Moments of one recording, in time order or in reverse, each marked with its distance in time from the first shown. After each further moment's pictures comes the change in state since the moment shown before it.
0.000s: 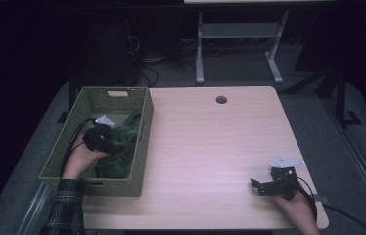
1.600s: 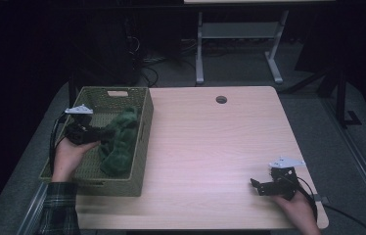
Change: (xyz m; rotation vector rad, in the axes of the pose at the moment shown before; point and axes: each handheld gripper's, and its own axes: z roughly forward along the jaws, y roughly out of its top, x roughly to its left) left arm 0.000 0.007 -0.074 -0.279 -0.096 -0.180; right arm 0.000 0.000 0.000 0.000 0.000 0.000
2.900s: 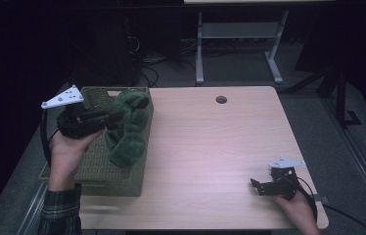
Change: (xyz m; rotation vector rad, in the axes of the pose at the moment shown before) left arm -0.092 0.057 -0.059 -0.307 -0.122 0.183; right arm 0.000 0.000 0.000 0.000 0.000 0.001
